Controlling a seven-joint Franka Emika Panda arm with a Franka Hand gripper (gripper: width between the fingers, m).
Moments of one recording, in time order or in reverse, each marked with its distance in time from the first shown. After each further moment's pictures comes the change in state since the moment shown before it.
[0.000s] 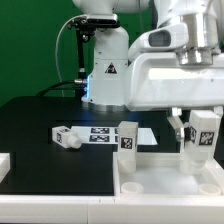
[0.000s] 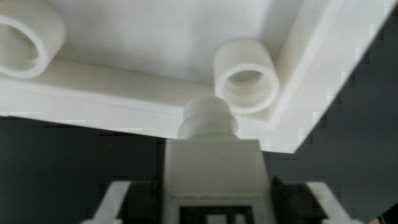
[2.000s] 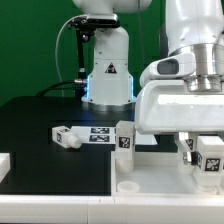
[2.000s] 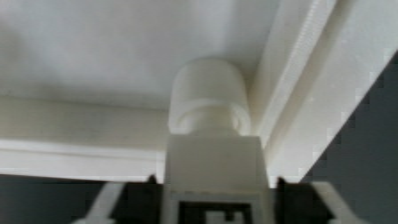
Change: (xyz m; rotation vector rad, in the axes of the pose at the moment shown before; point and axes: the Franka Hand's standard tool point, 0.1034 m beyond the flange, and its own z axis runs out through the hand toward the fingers) arm -0.007 -0.018 0.026 -0.023 0.031 0.095
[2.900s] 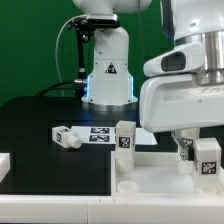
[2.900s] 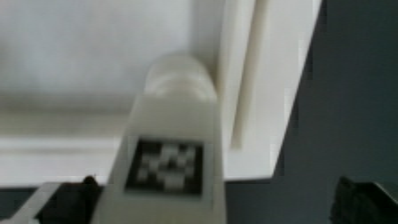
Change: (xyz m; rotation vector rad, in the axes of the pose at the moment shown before) arm 0.026 -0.004 -0.006 0.102 -0.305 0.074
